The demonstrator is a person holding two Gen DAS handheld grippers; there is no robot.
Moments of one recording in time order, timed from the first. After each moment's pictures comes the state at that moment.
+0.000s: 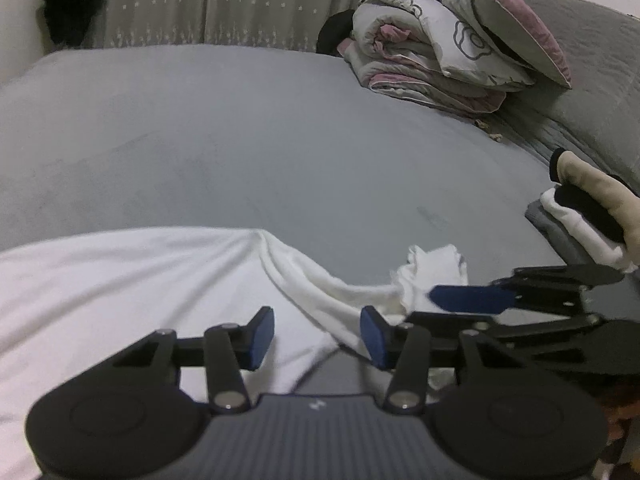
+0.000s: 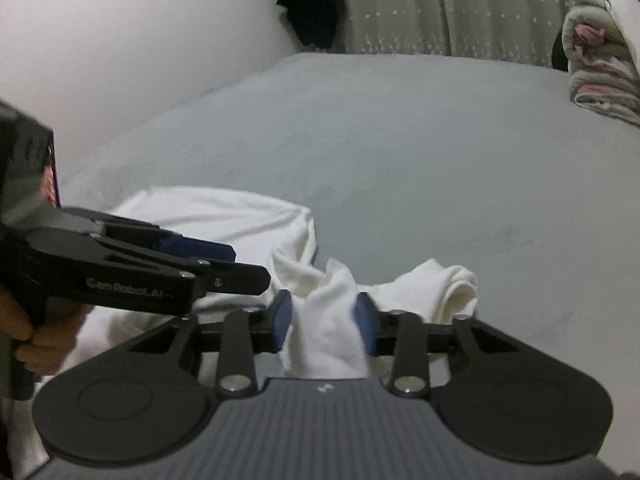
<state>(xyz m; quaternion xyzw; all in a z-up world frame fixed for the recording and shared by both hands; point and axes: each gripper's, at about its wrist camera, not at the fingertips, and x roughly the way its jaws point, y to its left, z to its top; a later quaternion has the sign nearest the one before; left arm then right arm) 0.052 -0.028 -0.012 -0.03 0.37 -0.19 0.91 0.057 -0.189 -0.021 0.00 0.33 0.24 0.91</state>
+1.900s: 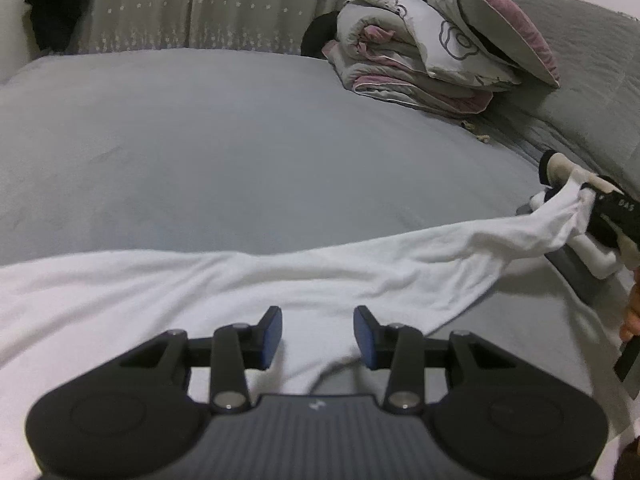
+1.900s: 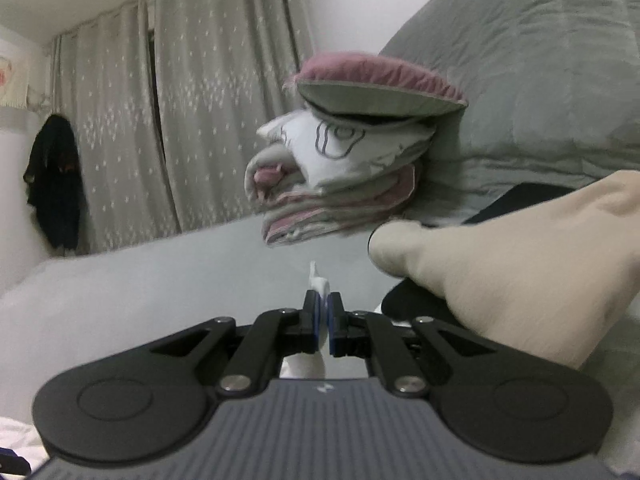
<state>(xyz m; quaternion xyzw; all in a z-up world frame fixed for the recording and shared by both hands) 0.071 -0.041 -0.008 -0.02 0.36 -0.21 0.91 0.016 -0.341 0.010 0.11 0.08 -0.18 0.97</state>
